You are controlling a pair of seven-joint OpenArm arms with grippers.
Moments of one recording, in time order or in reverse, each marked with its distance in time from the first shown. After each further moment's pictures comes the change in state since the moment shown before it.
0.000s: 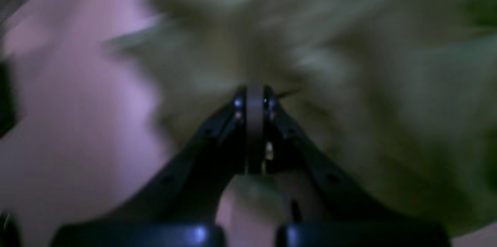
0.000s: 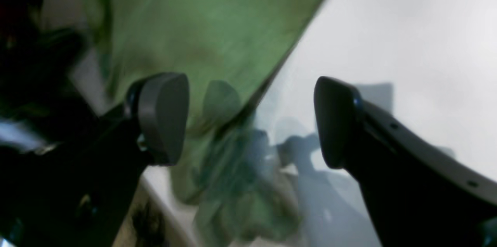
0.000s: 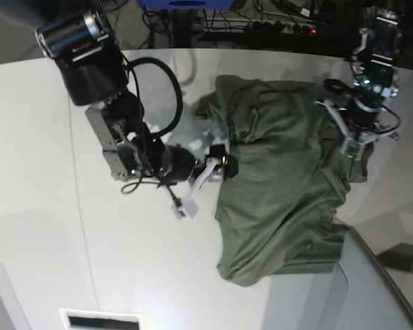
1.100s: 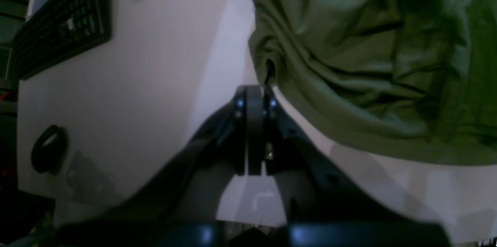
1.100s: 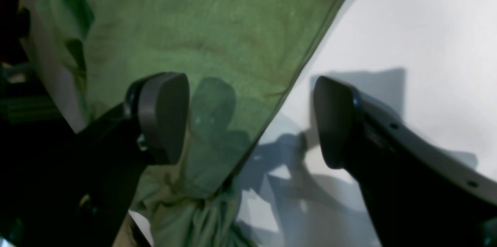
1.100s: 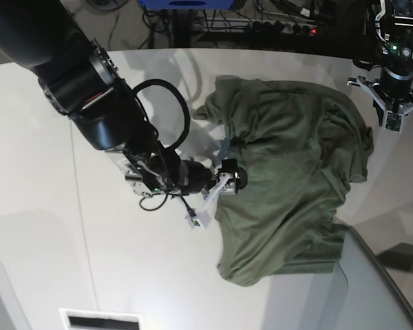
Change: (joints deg) left arm 13.2 4.0 -15.8 11.5 0.0 -0.4 -0.3; right arm 12.9 -3.2 -13.7 -26.3 8.4 1.3 14.0
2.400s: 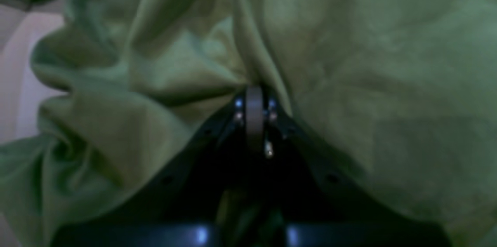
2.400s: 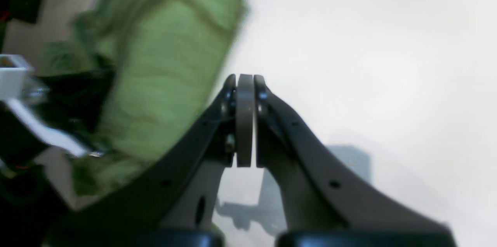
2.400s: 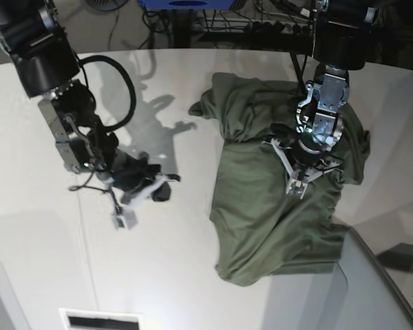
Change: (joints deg) left arm -37.0 10.8 26.6 -37.8 6.4 2.1 -2.3; right arm -18.6 17.2 9.6 40.1 -0.3 -10.9 -1.5
